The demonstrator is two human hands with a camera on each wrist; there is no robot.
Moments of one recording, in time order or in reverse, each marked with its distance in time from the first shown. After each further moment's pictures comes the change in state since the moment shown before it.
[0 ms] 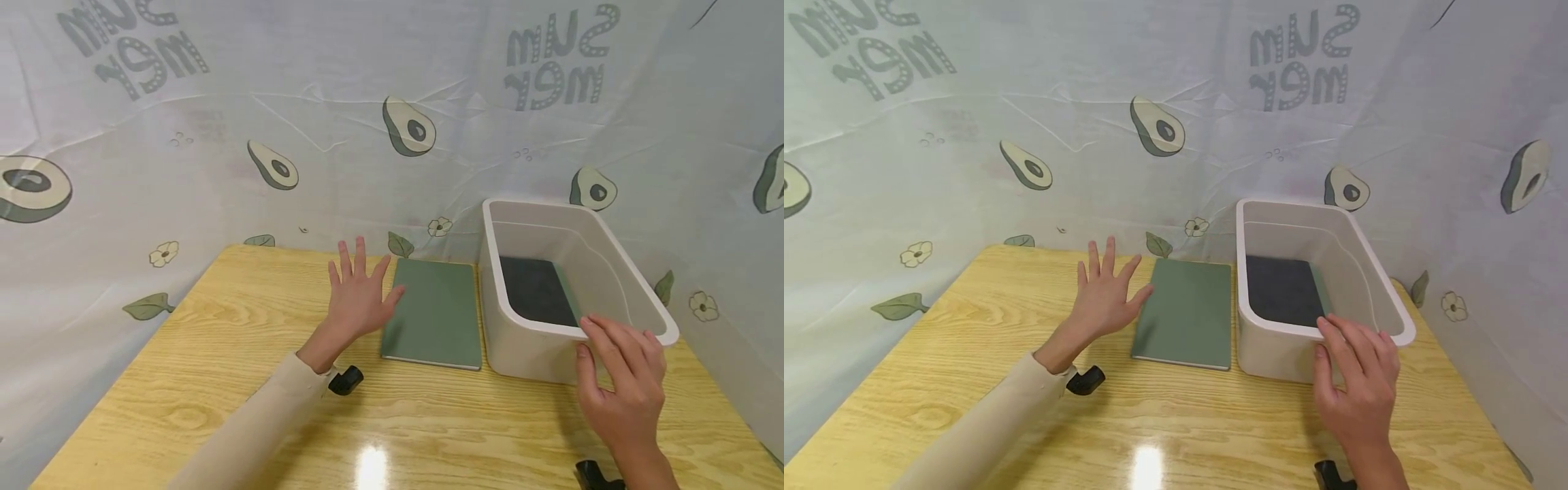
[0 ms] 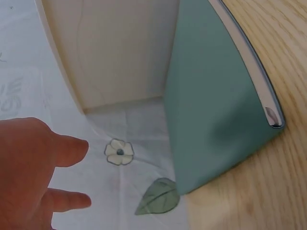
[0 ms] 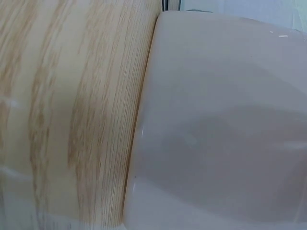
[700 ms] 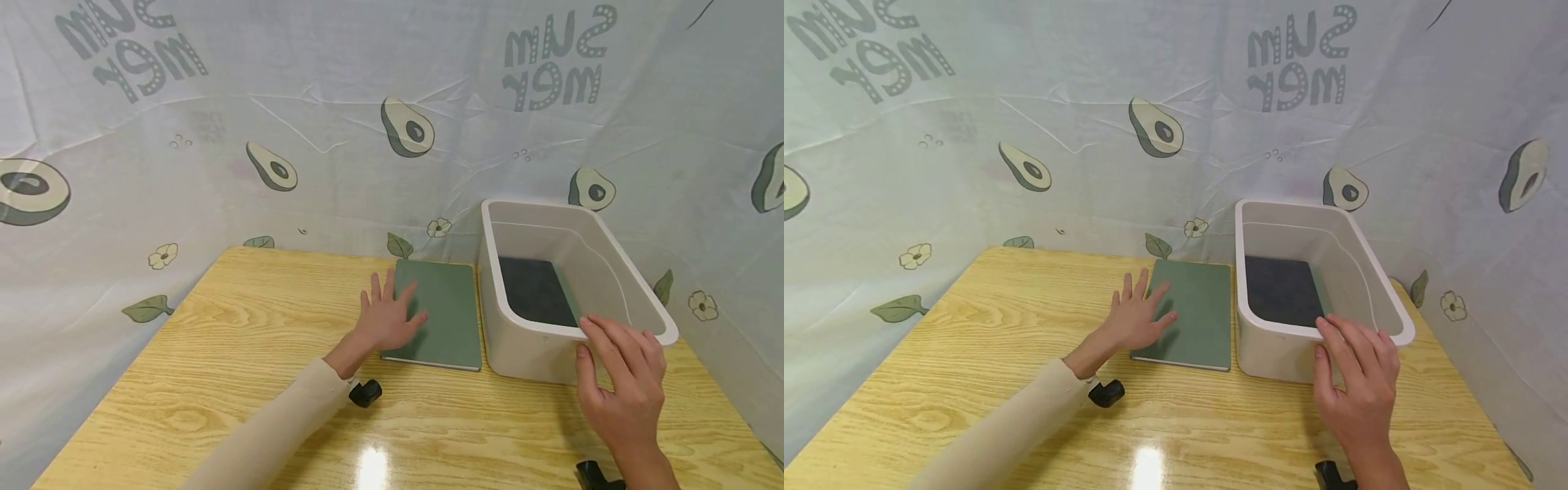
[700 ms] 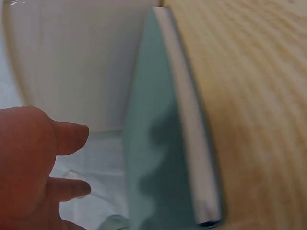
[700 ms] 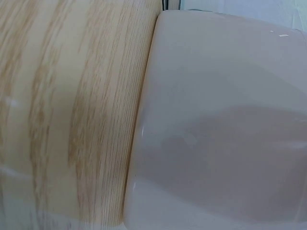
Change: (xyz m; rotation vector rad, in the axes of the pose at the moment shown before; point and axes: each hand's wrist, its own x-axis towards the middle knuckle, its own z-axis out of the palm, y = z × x) left_hand 0.000 0.017 0.042 -0.130 -0.223 0.046; right_hand -0.006 0.010 -0.006 -0.038 -0.063 0.005
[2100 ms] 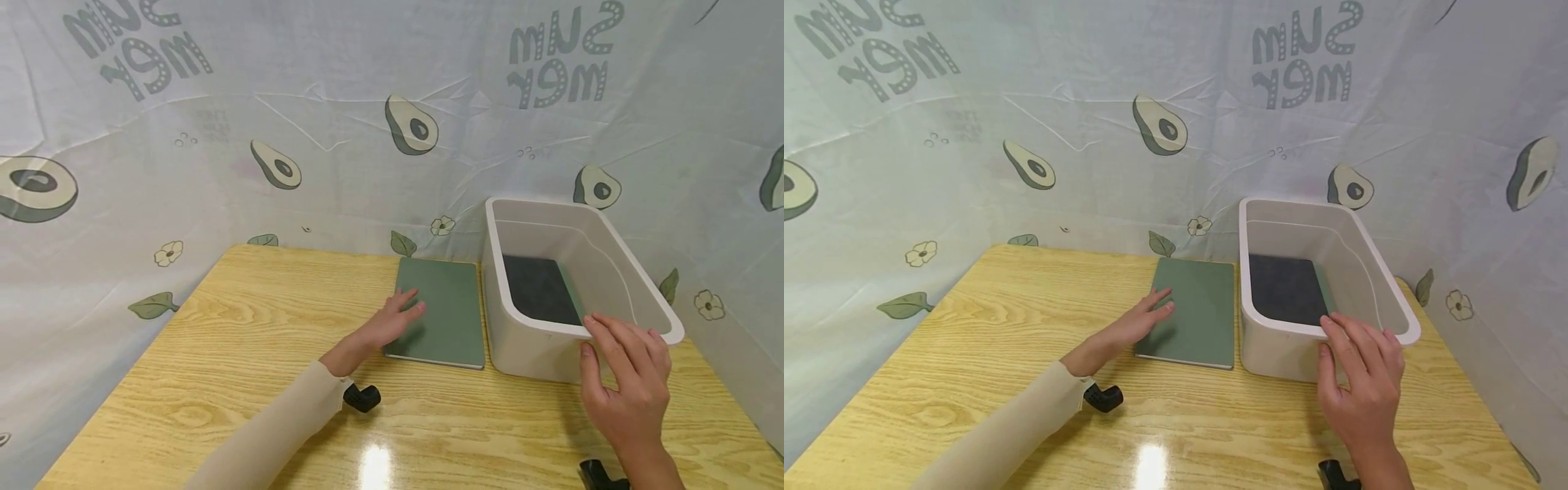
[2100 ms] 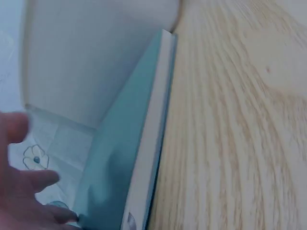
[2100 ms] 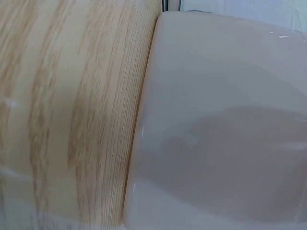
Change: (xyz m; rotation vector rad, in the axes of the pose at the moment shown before) left_hand 0.006 -0.025 0.017 -0.710 -0.179 -0.017; right_hand 0.002 -0.002 -0.001 -0.001 -0.006 0.014
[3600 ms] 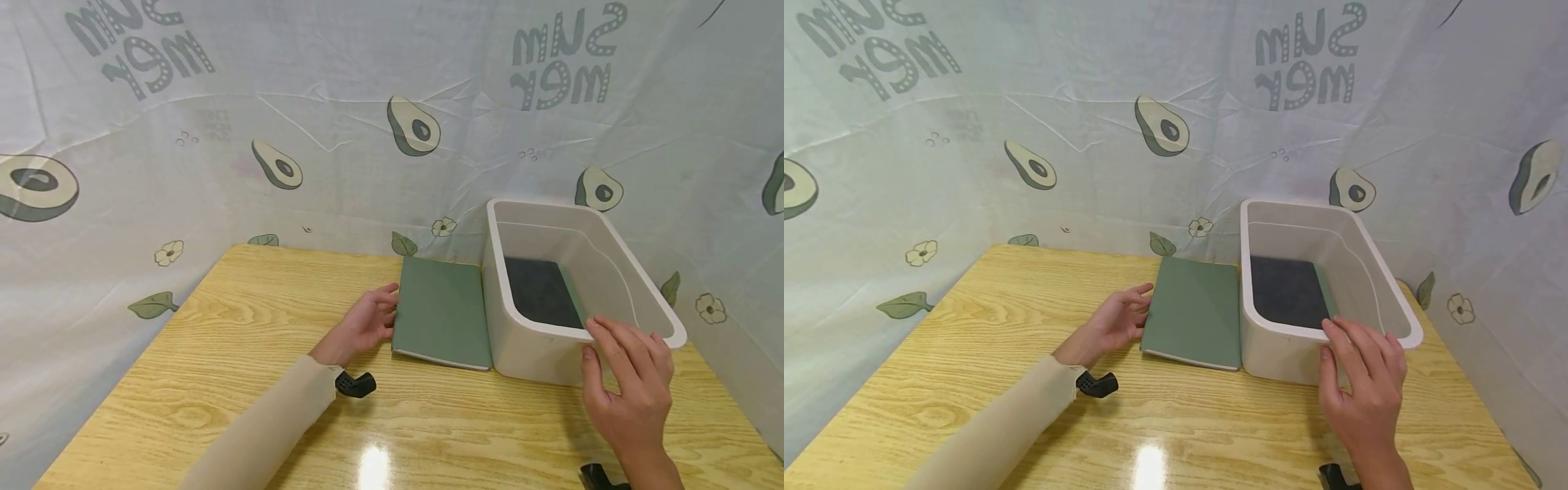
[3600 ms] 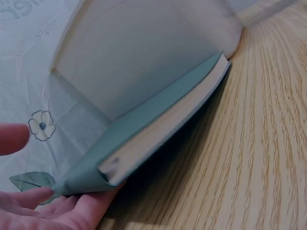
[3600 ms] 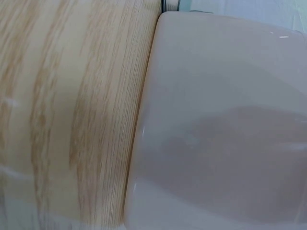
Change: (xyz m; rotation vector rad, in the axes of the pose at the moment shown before) left_hand 0.005 -0.014 -0.025 -0.908 0.007 -0.160; right_hand -0.001 -0.001 0.002 -0.001 0.019 0.004
